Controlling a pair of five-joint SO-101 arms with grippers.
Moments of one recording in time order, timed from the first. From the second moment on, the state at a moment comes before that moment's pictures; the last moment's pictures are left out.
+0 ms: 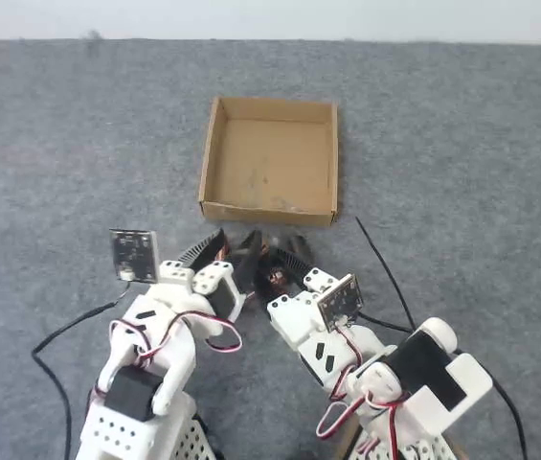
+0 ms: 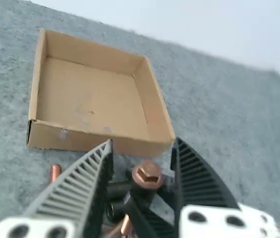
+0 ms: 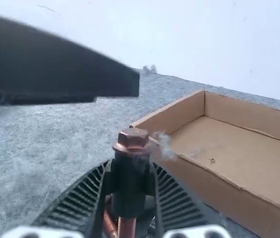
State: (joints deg) left arm 14.8 -102.8 92.3 45.2 30.4; right arm -42.2 2.4 95.1 -83.3 -2.5
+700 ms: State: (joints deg) left arm 1.1 -102.8 92.6 57.3 24.7; right arm -36.1 2.4 95.1 -83.3 5.5
